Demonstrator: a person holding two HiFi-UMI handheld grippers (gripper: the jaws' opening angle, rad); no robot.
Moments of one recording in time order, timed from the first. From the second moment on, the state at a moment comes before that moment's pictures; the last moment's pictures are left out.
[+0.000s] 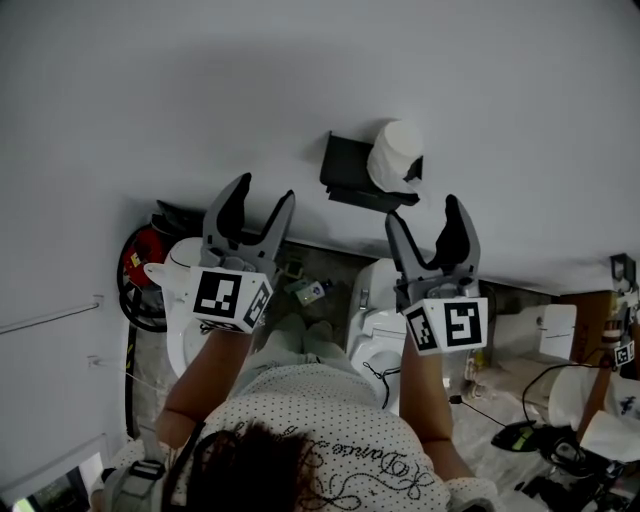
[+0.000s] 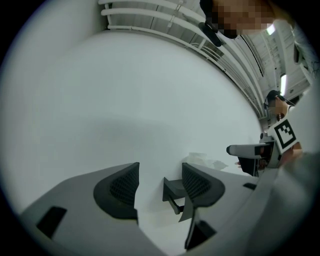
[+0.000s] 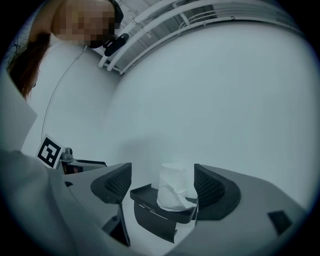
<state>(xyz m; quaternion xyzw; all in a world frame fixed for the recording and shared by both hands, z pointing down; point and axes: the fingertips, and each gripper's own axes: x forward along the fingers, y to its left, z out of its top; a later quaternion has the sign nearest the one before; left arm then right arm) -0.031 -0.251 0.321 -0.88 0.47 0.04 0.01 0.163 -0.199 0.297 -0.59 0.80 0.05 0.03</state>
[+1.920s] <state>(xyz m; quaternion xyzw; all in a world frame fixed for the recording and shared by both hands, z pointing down) -0.050 -0.281 0.345 -0.86 0.50 0.01 -0.01 0.168 -0.313 0.327 -0.59 0.80 0.02 -0.04</state>
